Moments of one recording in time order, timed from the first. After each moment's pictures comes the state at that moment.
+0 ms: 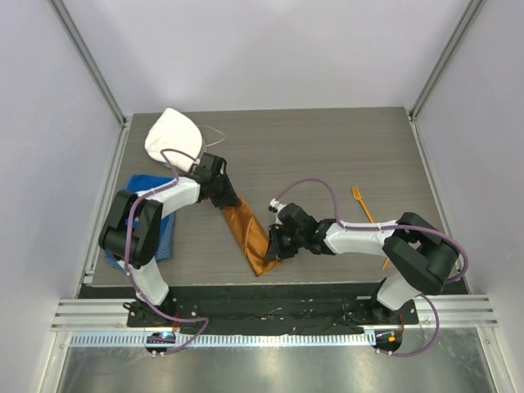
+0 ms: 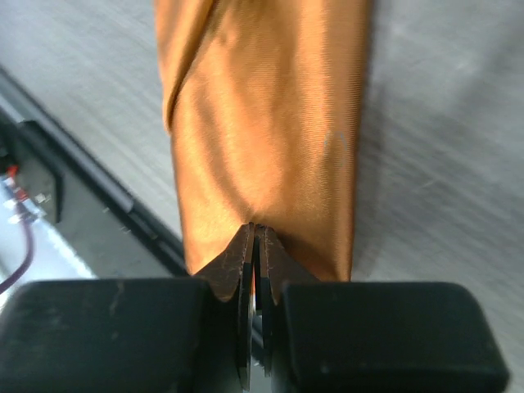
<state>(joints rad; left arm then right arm) -0.38 1.77 1.04 -0.27 0.16 -0.82 0.89 1.56 0.68 0.02 -0.28 0.68</state>
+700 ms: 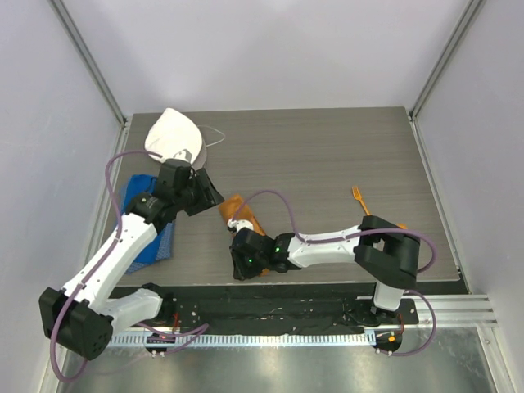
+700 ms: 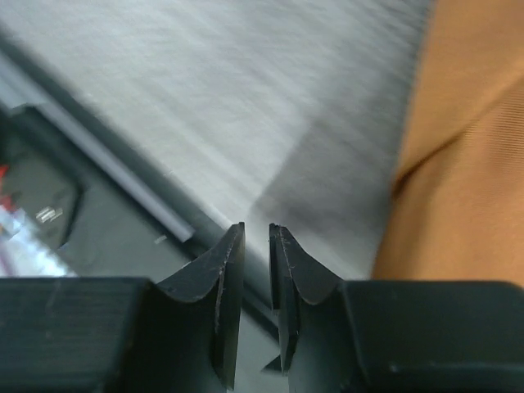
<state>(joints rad) -0.41 1.09 0.97 -0.63 0.03 -0.73 1.22 1.75 0.98 -0.10 -0.02 0.74</state>
